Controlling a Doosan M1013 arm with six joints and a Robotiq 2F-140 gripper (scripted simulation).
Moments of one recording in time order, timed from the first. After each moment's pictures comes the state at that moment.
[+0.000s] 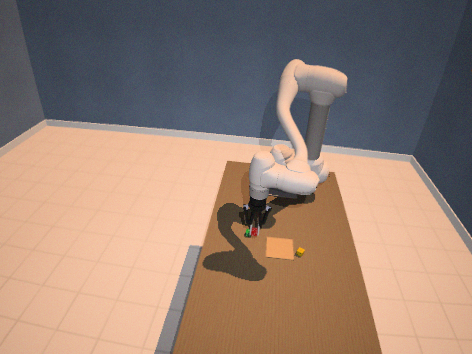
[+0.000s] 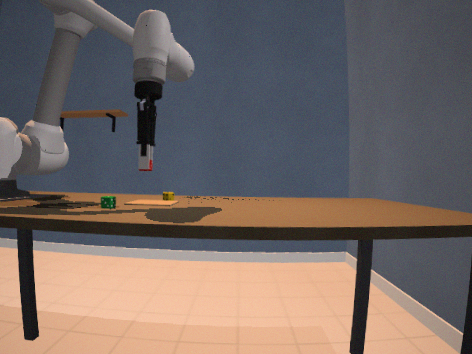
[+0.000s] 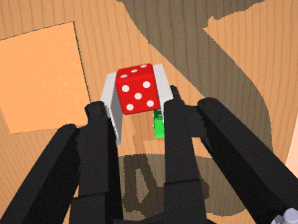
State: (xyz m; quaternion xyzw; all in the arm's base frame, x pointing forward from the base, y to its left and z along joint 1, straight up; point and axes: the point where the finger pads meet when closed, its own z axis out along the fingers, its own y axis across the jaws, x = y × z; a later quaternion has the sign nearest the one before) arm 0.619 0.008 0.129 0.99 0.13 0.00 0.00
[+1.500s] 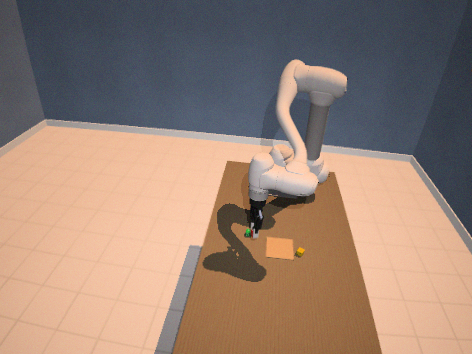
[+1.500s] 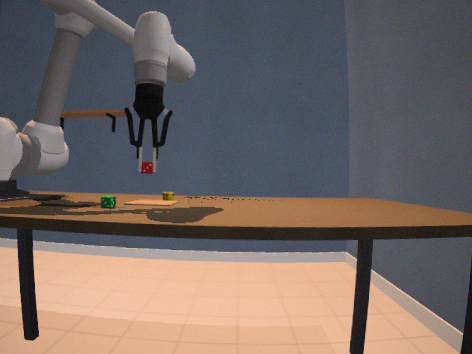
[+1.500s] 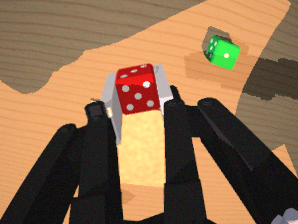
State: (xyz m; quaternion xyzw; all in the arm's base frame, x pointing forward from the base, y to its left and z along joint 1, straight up) arm 0.622 0.009 0.122 0.88 -0.48 0.00 0.00
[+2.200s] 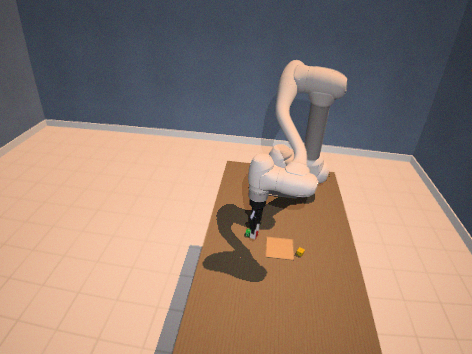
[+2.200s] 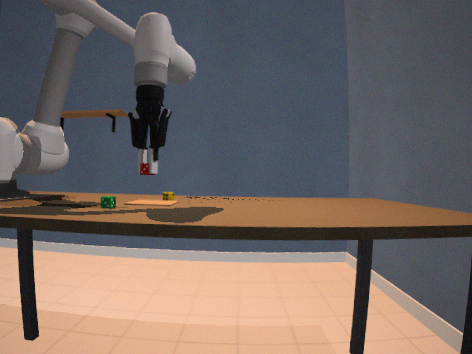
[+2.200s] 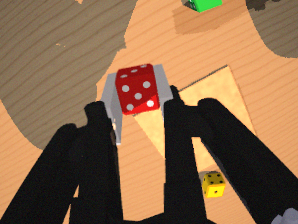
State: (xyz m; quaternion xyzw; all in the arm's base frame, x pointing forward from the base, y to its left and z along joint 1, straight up) arm 0.624 0.010 0.118 0.65 -0.76 0.00 0.00
